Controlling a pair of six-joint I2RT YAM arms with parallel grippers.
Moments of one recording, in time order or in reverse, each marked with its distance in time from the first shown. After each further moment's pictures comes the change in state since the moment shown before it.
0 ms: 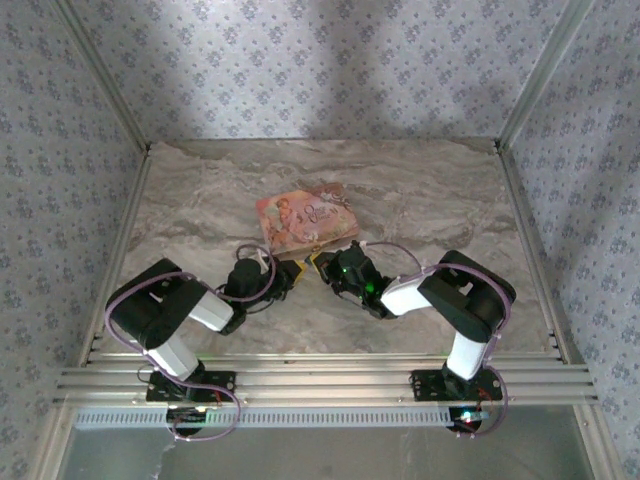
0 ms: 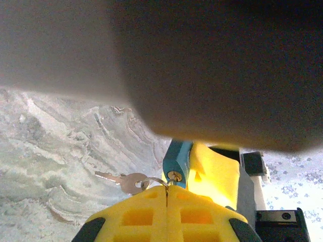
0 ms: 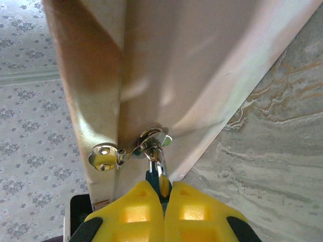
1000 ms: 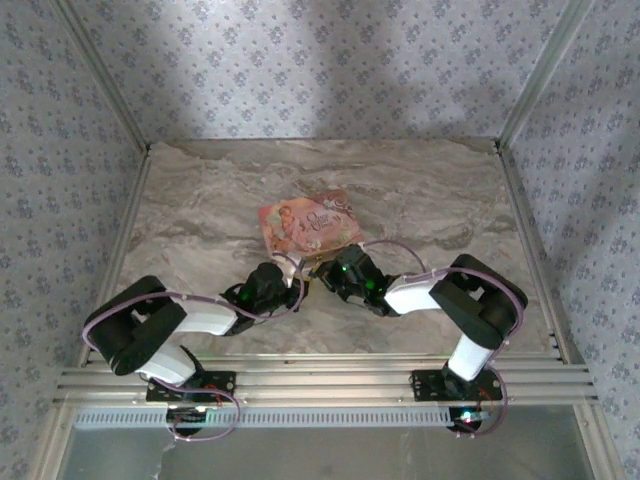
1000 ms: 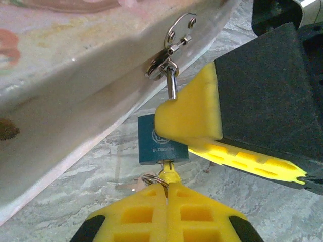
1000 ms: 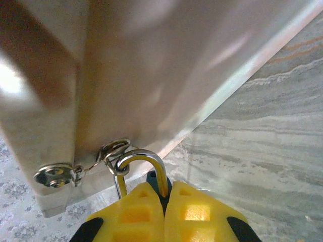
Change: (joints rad) left arm -0.176 -0.172 0.081 -0.493 -0.201 1.109; right arm -0.009 -0.073 0.008 -0.232 -0.105 -0.132
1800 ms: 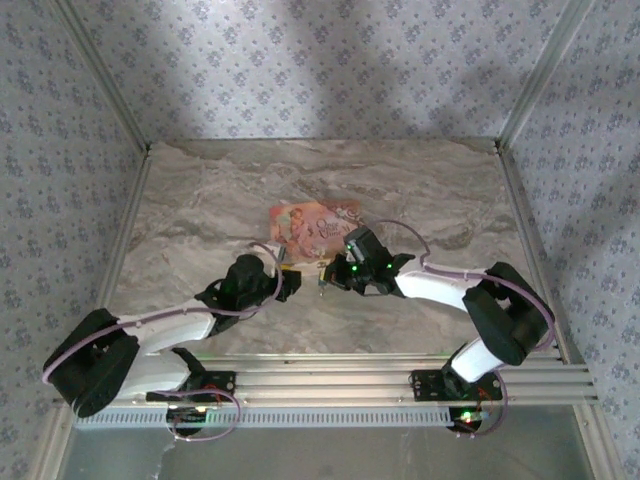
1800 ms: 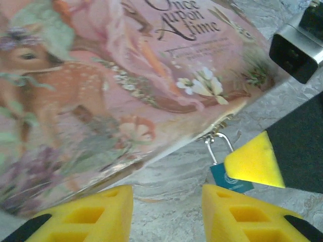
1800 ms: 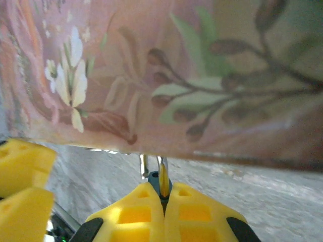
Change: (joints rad) left arm 0.101 -0.285 0.000 -0.240 0.014 -0.087; right arm -0.102 -0.145 0.165 -0.588 -0.236 -0.462
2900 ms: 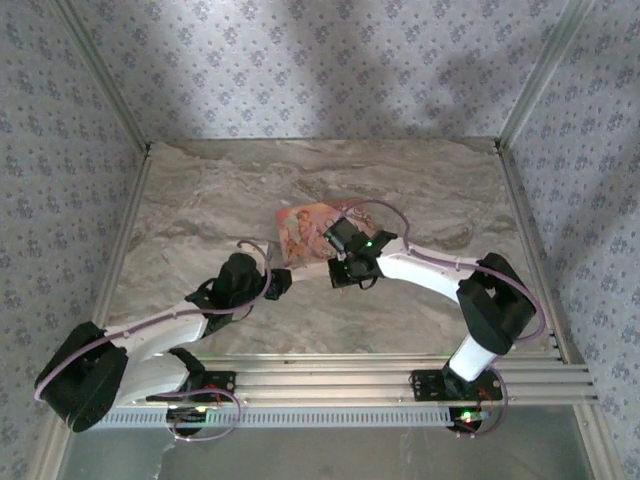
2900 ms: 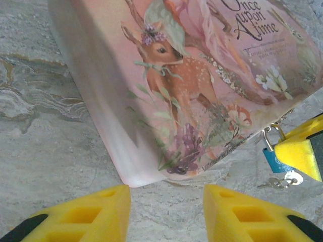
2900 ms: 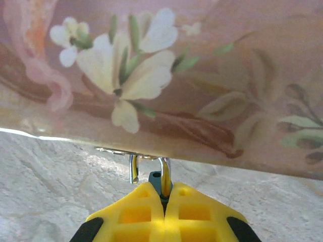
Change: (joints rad) left arm 0.050 -0.072 -0.003 -0.132 -0.005 -0.079; right arm 0.081 0.095 0.309 -0.552 0.337 -0.495
